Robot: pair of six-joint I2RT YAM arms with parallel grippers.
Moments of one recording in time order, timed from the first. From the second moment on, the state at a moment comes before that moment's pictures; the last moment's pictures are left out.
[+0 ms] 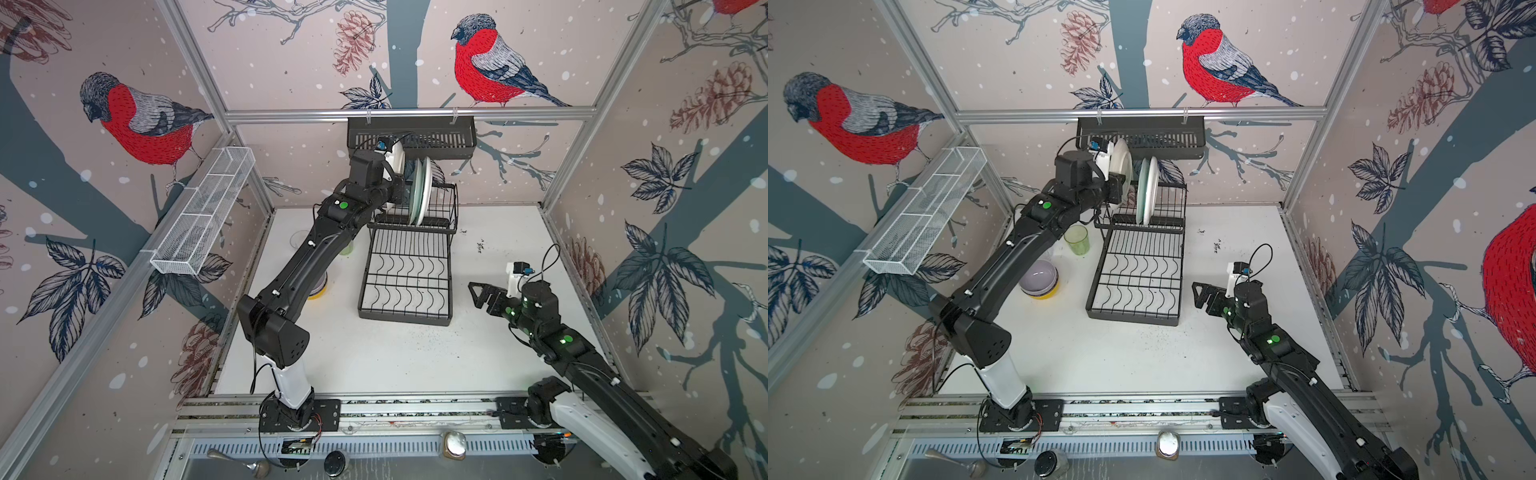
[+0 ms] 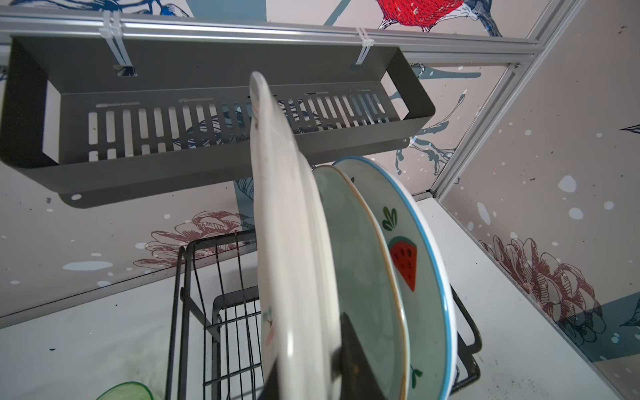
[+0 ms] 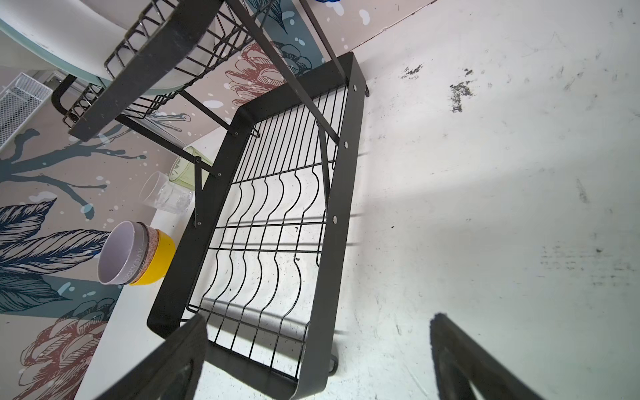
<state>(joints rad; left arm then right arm) -0.53 1.75 1.98 -0.52 -0.04 -0.16 0.41 0.73 0.46 -0.18 -0.10 0.61</state>
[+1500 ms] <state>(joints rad) -0.53 1.00 1.13 -0.39 0.07 -0.31 0.40 0.74 0.42 -0.12 -0.15 0.74</state>
